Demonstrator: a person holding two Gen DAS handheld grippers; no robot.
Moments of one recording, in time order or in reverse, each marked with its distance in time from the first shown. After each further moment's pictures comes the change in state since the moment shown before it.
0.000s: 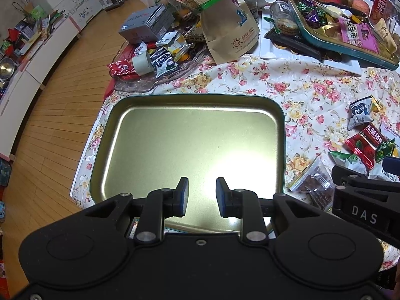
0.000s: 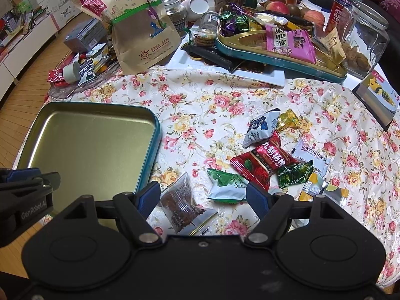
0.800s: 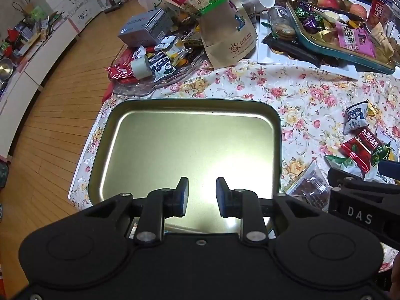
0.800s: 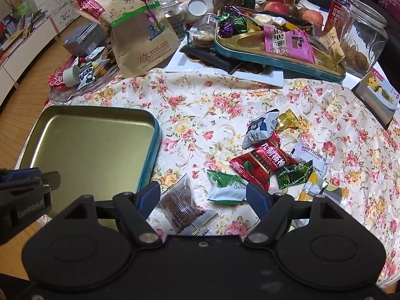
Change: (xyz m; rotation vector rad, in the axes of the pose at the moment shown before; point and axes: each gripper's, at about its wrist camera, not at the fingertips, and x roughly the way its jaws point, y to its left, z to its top) left arm -0.004 0.001 0.002 -0.006 -0.016 -0.015; right arm 0.000 0.000 -0.001 0.010 -0.009 0.003
